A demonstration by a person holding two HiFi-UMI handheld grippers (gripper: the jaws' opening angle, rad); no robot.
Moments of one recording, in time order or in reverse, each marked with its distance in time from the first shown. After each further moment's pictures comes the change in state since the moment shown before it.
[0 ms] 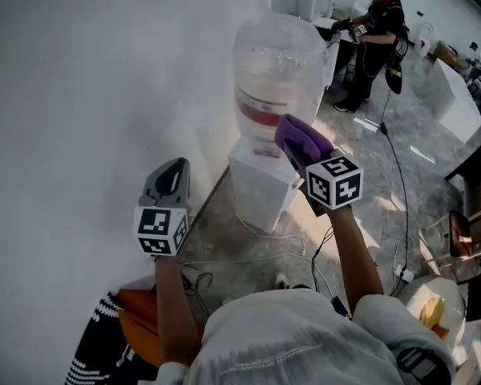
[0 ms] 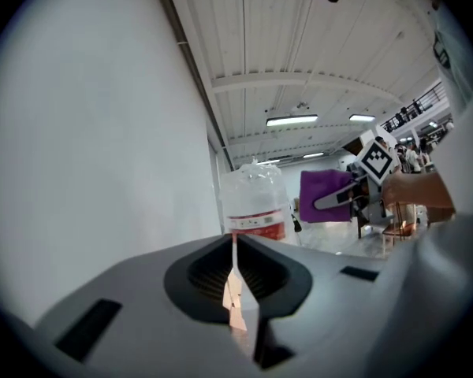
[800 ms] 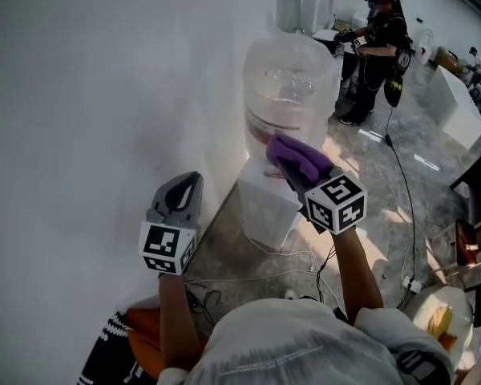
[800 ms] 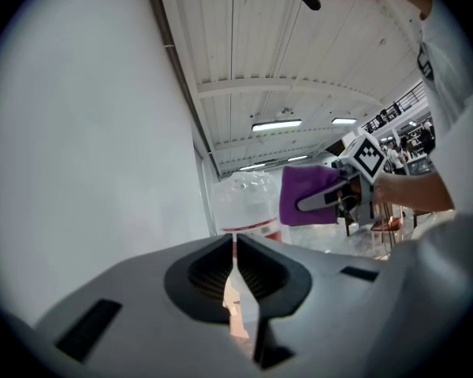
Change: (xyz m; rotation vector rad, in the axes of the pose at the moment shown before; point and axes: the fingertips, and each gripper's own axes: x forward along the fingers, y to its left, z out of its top) left arm 0.019 0.009 0.026 0.068 -0.044 -0.104; right arm 0.026 0.040 0.042 -0.107 -0.060 0.089
